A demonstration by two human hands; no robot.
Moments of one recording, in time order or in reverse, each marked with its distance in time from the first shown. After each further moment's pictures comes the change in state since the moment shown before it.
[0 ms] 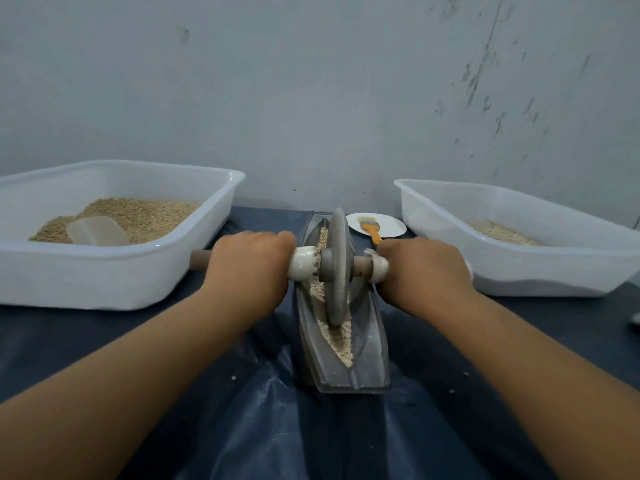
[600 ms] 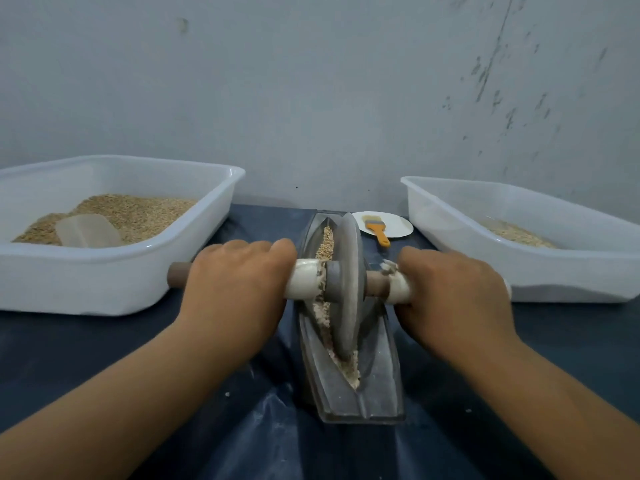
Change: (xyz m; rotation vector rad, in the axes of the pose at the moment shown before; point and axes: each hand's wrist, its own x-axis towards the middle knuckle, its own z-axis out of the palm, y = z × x) left_hand -0.021 -0.001 -0.004 0.018 0.123 0.082; right_hand -0.028 0.000 -0.005 -0.114 0.214 -0.039
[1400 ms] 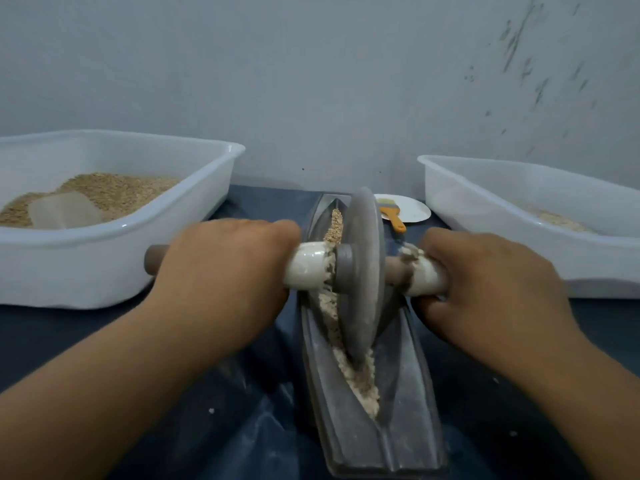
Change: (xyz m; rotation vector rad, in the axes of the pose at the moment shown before) left_hand 0.014 0.004 -0.018 0.131 -0.190 -0.034; right_hand 0.002 0.003 -0.010 0.172 -0.098 0.036
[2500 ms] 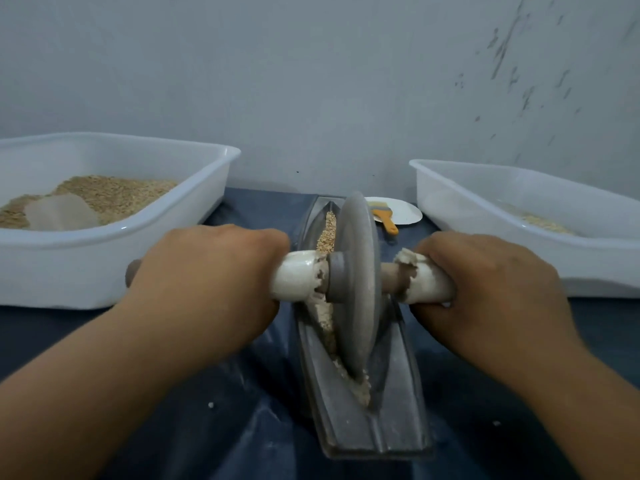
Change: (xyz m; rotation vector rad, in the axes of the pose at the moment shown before) left_hand -0.011 -0.013 0.000 -0.177 -0.097 -0.039; right_hand -0.013 0.007 -0.002 0.079 0.155 -0.103
